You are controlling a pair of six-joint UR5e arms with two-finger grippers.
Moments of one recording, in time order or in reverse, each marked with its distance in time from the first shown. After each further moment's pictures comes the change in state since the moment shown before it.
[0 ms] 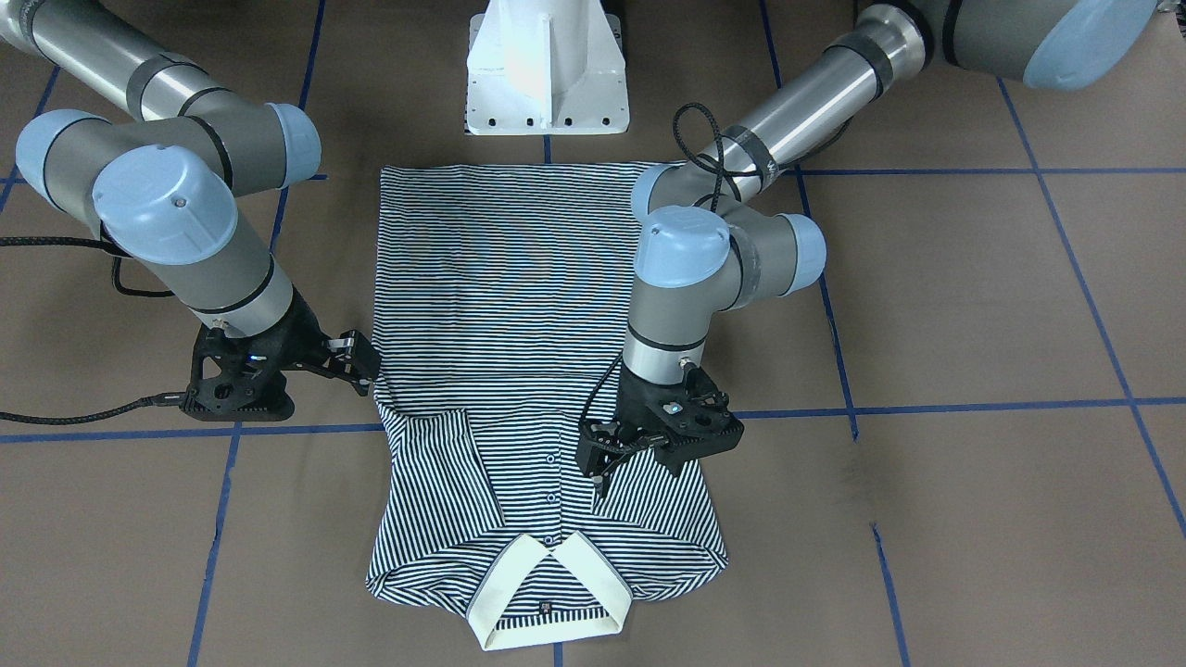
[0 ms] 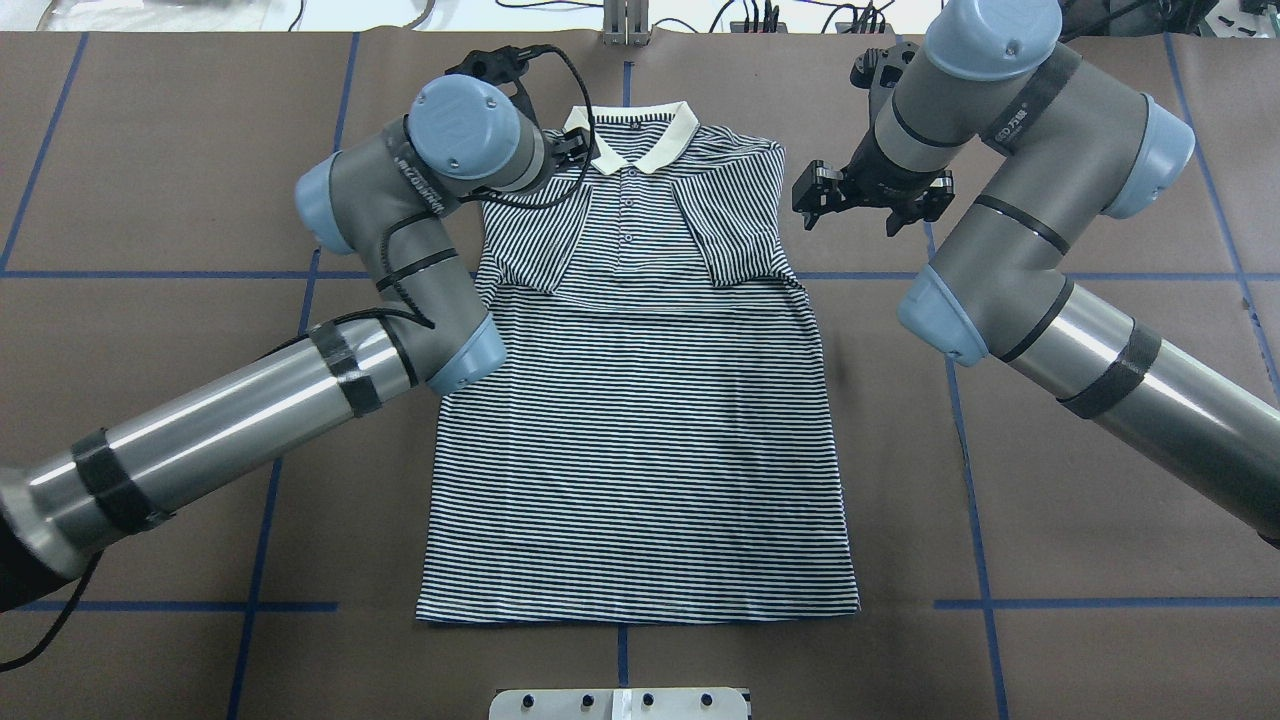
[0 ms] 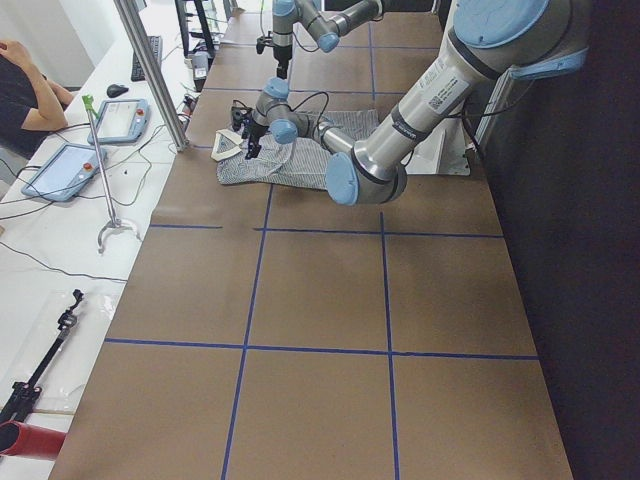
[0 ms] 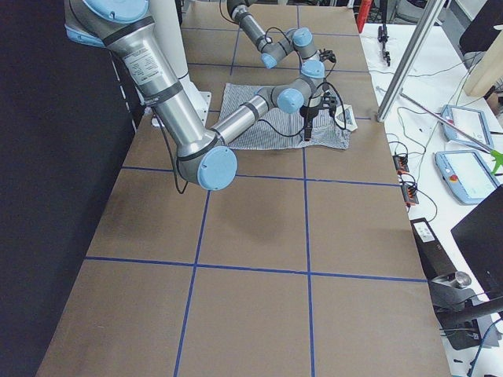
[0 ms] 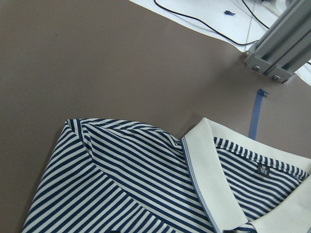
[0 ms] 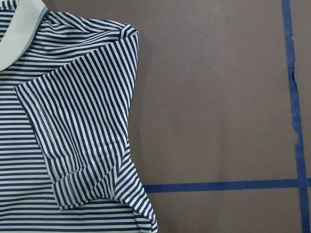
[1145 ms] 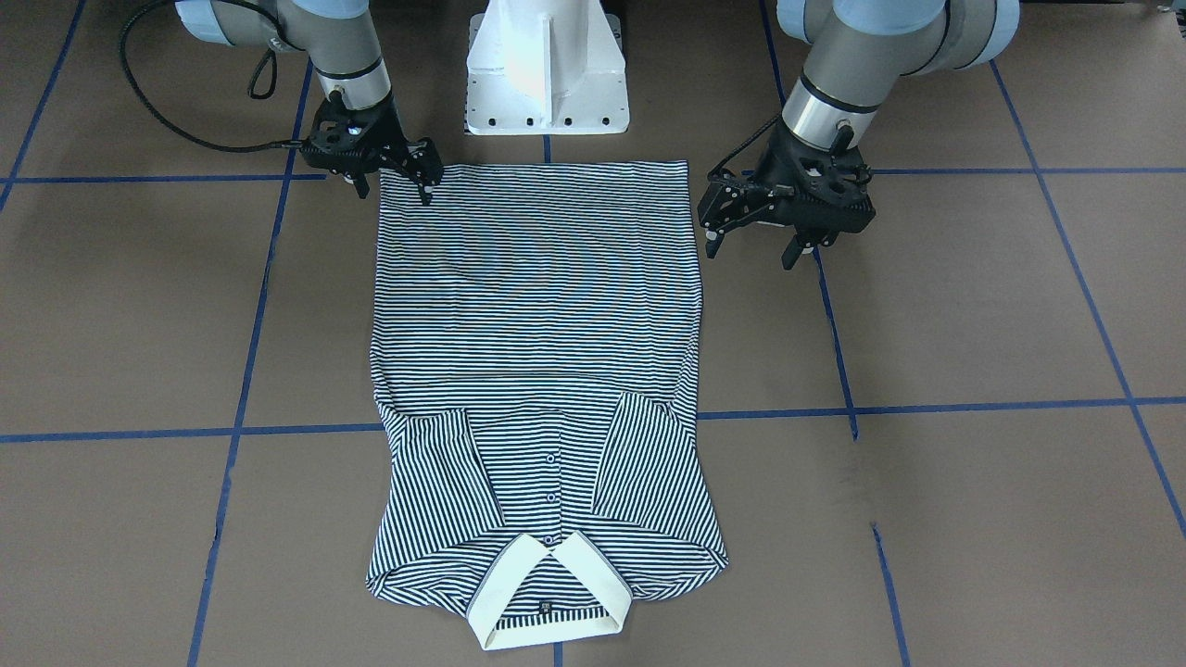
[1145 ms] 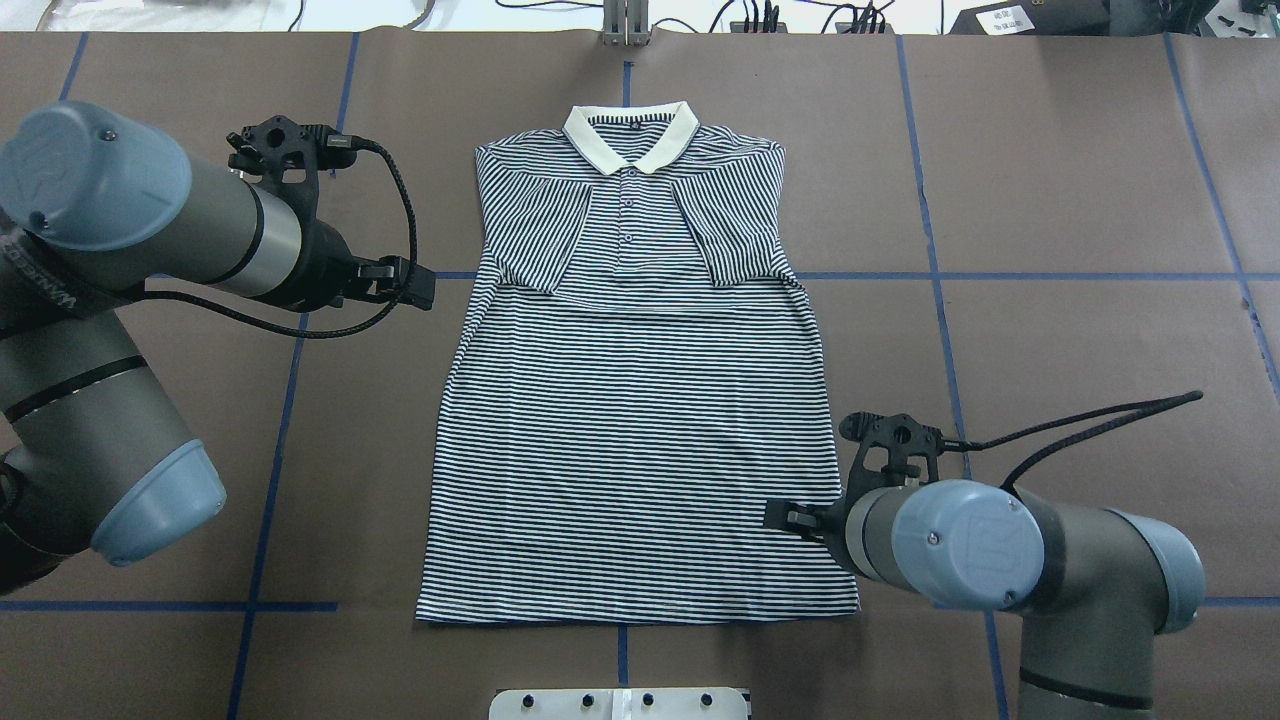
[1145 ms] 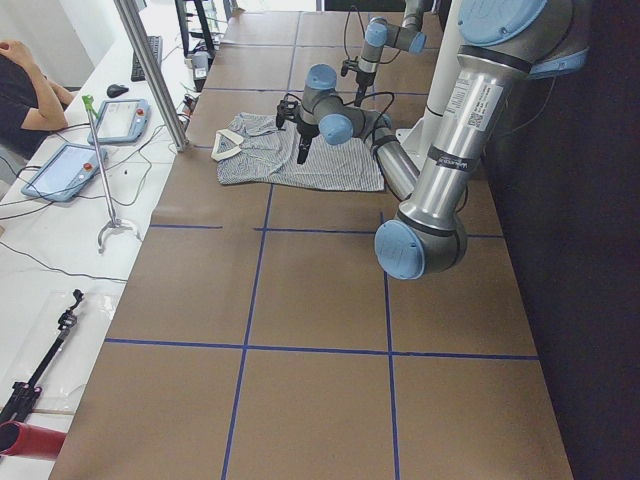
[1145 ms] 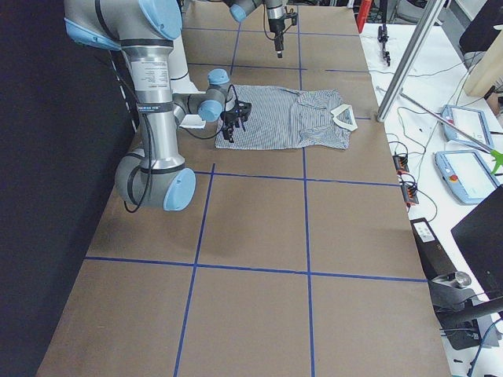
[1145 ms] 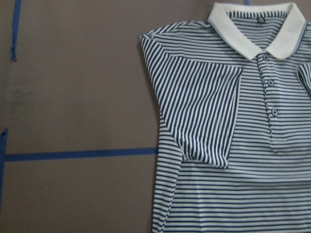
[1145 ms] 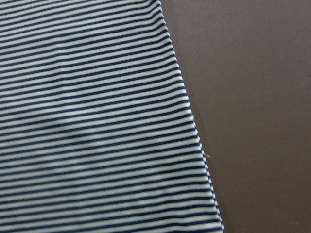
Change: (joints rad) left arm -0.021 0.473 -0.825 0.395 -0.274 0.355; right arm -0.635 -0.425 0.484 0.081 -0.504 0.629
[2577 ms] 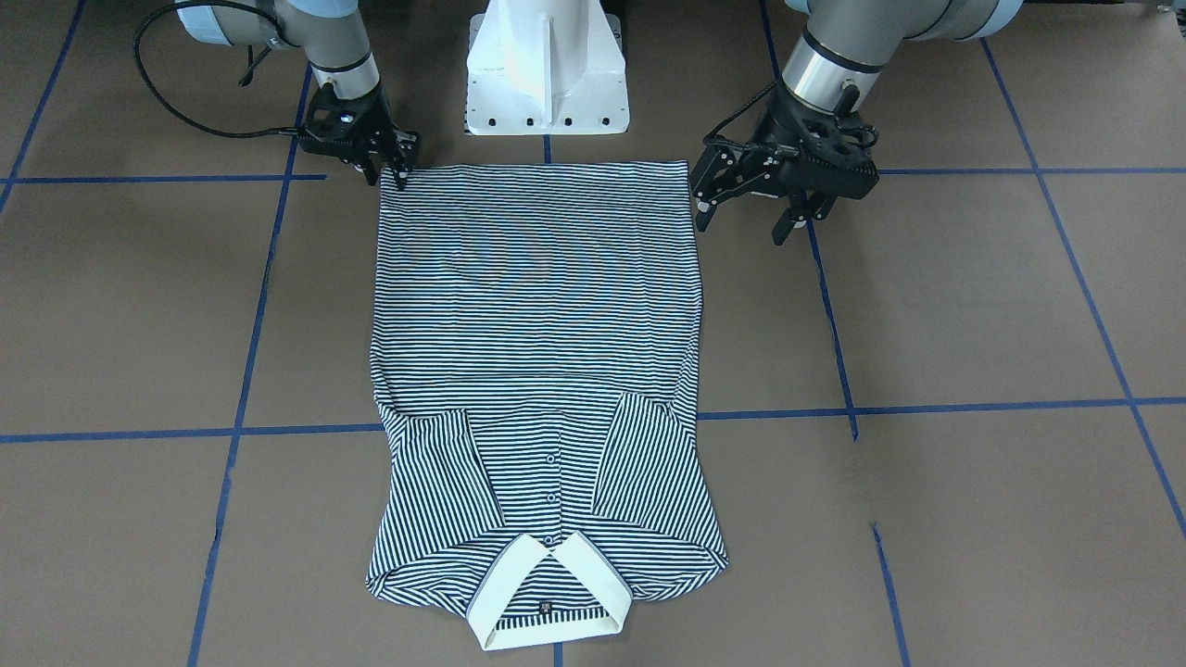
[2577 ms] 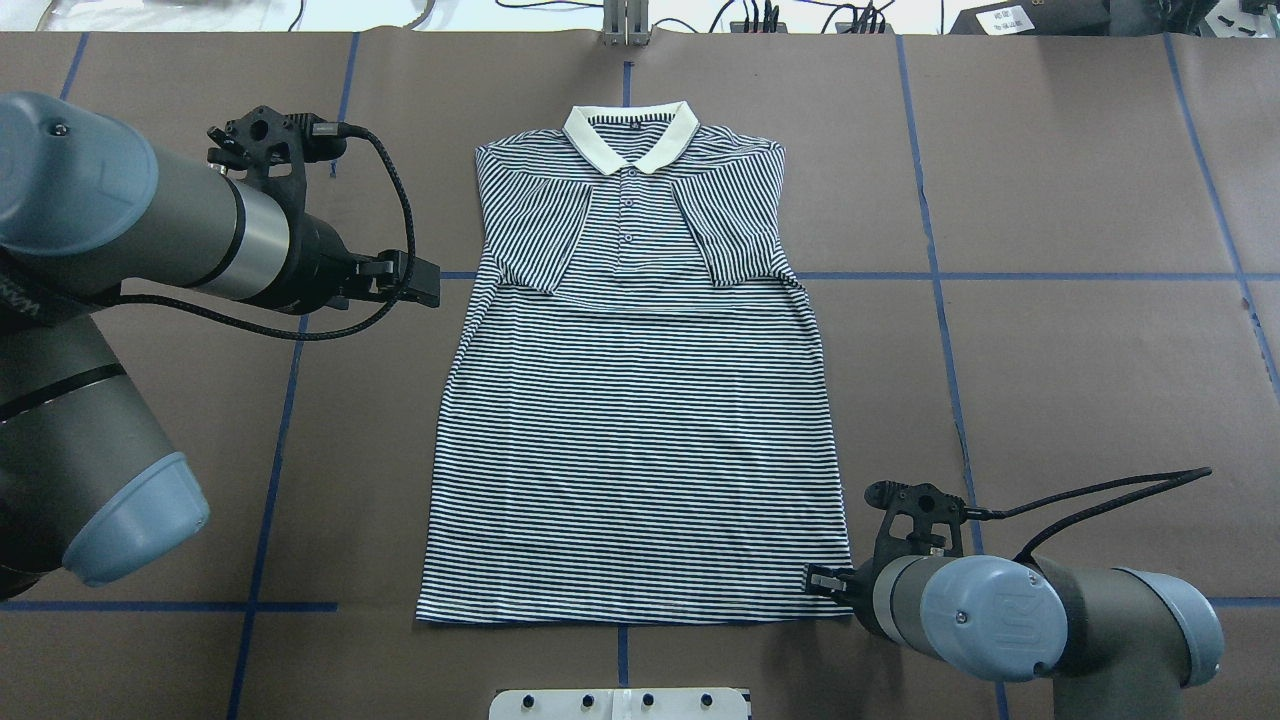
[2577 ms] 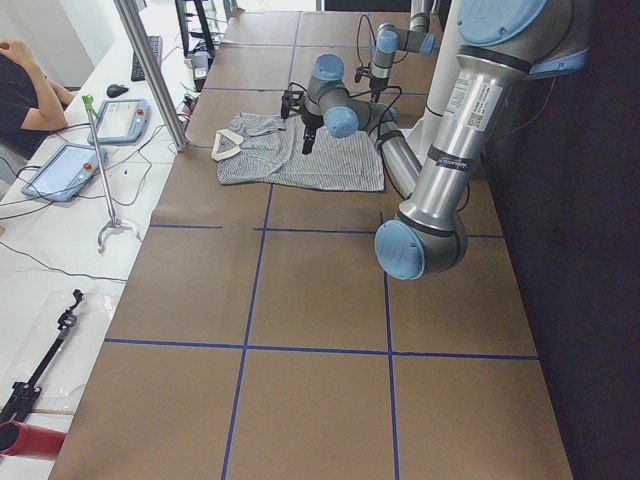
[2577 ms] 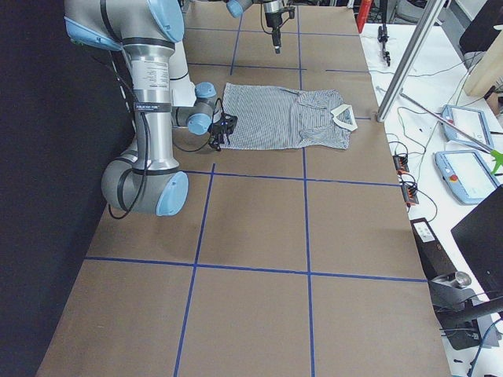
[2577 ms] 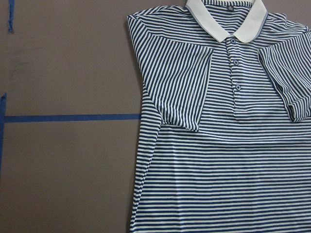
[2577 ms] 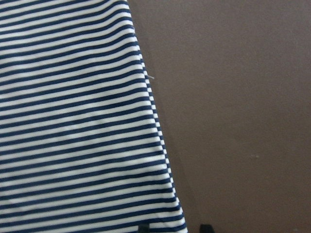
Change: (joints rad) left arm 0.004 -0.003 -0.055 0.006 -0.004 -0.064; right arm -0.079 -0.083 -0.012 0.071 0.001 0.062
